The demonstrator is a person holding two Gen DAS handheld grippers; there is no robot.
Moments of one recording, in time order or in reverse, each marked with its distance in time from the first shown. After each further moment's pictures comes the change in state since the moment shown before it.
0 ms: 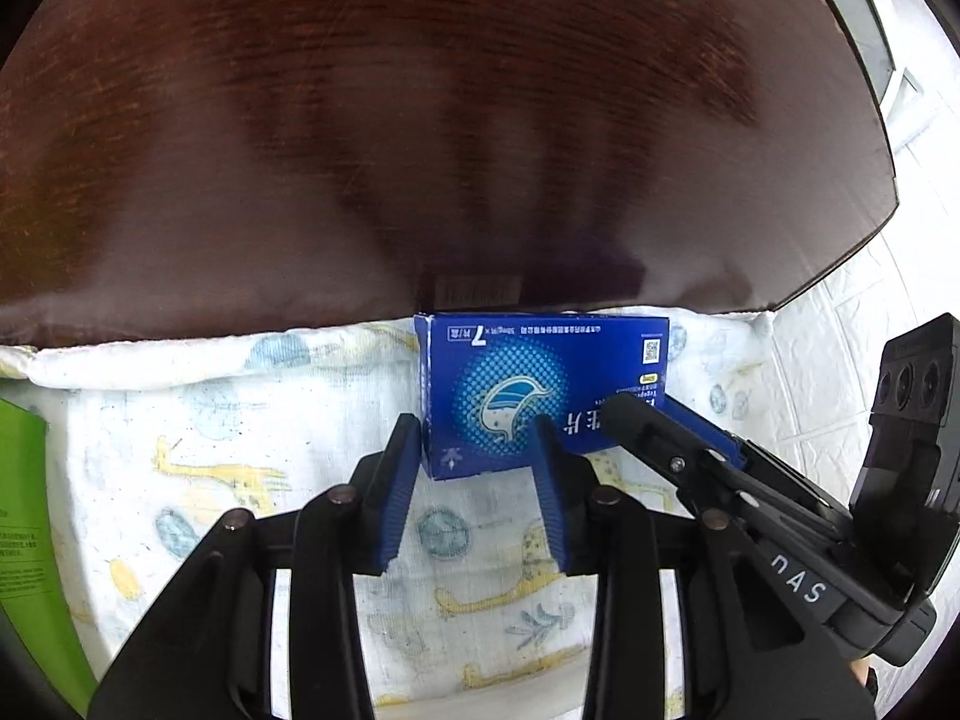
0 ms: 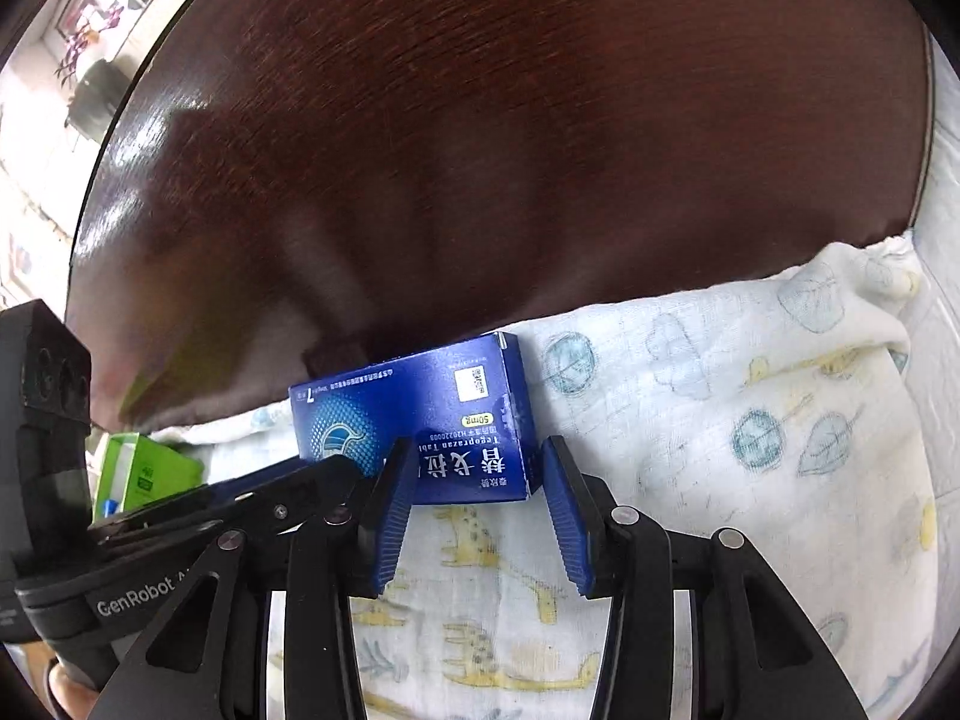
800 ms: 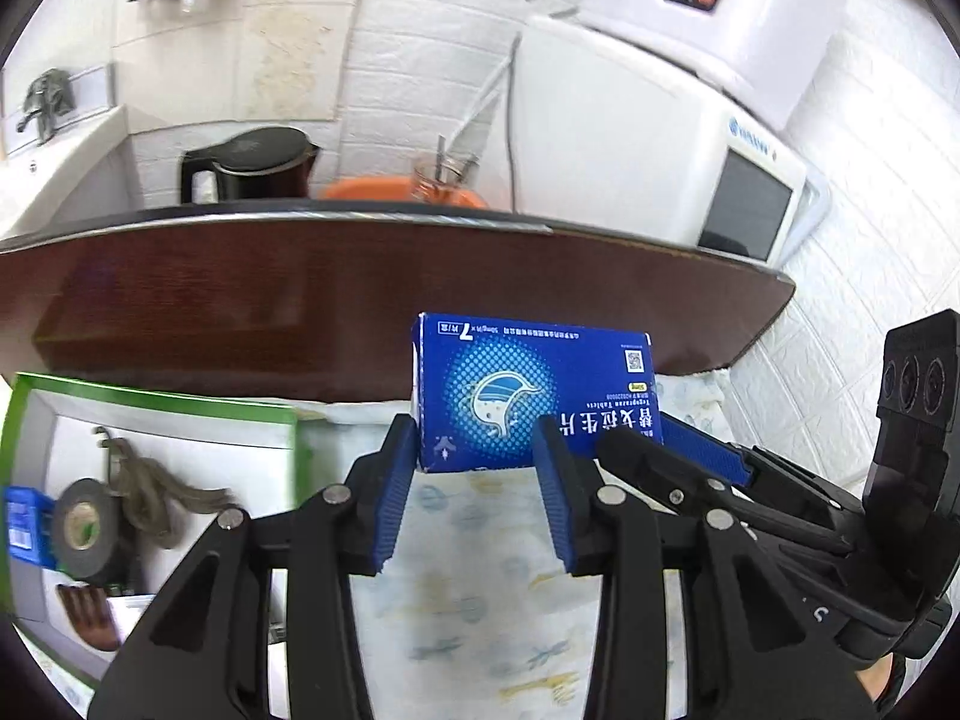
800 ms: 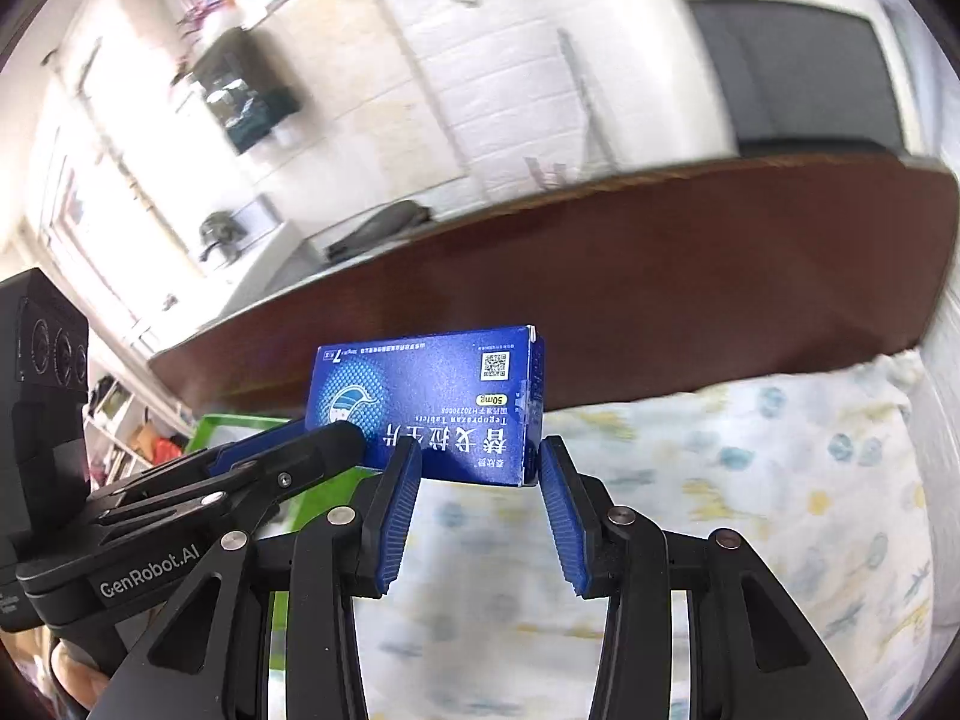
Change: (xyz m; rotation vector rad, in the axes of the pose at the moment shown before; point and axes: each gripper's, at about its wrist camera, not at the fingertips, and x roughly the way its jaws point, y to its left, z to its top) left arm -0.191 0.085 -0.038 0.033 -0.281 0.029; right arm -0.069 0.157 -0.021 -0.192 -0.108 0.052
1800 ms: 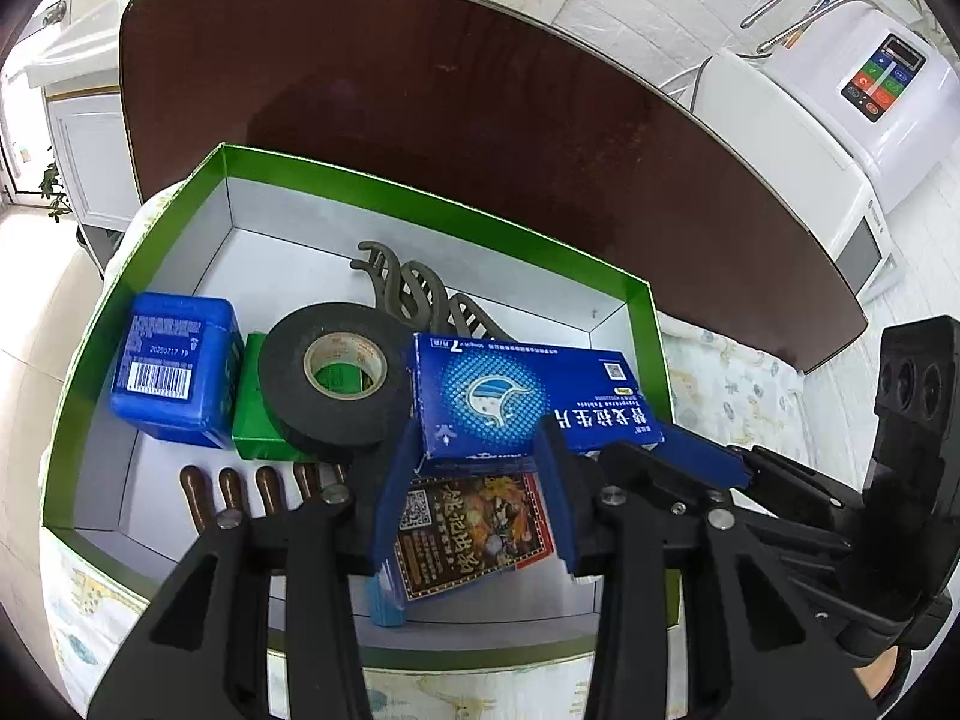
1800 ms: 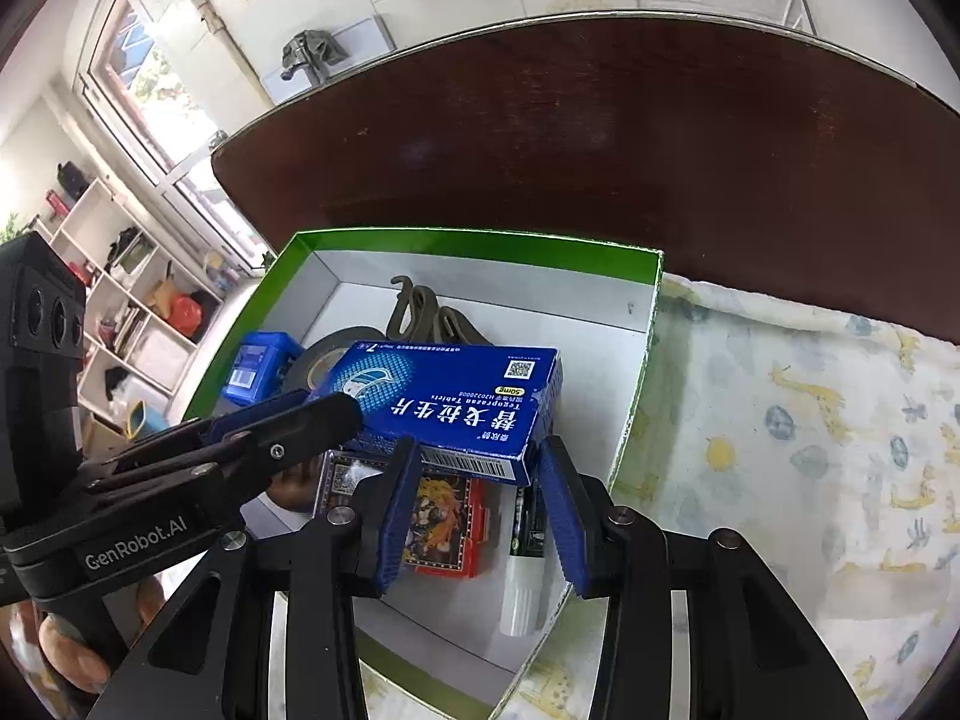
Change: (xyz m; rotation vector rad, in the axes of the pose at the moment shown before) left arm -0.037 0.174 -0.070 -0.246 0.101 0.041; right arm 0.114 0.168 -0.071 -0.186 0.276 0.056
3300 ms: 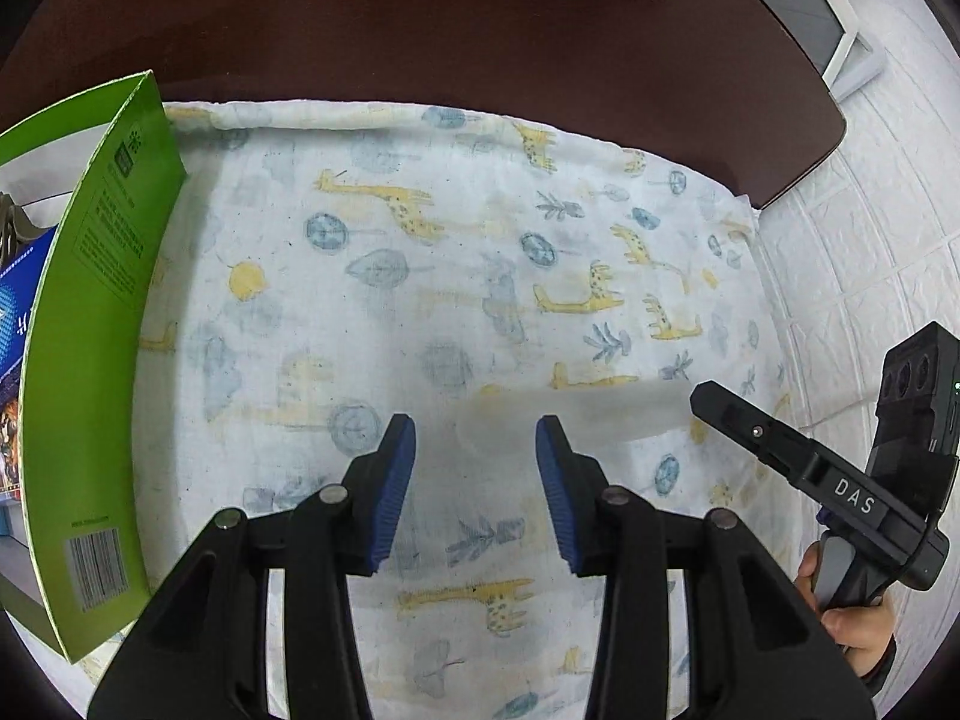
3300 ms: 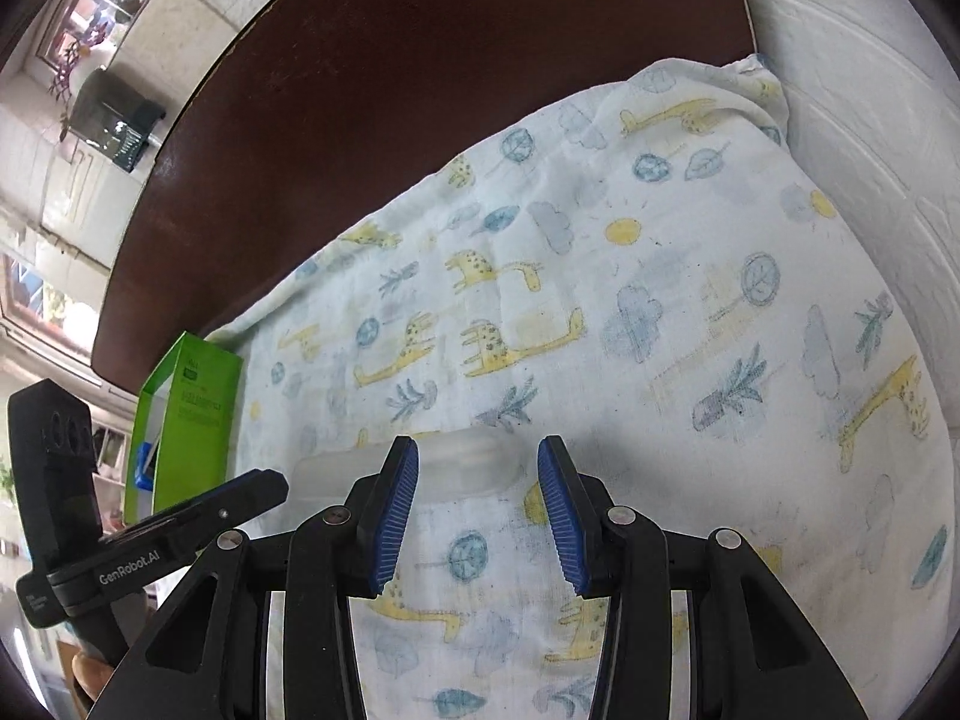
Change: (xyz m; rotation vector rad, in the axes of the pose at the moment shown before) left arm 0.129 -0.219 -0.082 0.164 0.254 -0.019; right arm -0.104 -0.285 -0.111 0.493 -0.094 -0.037
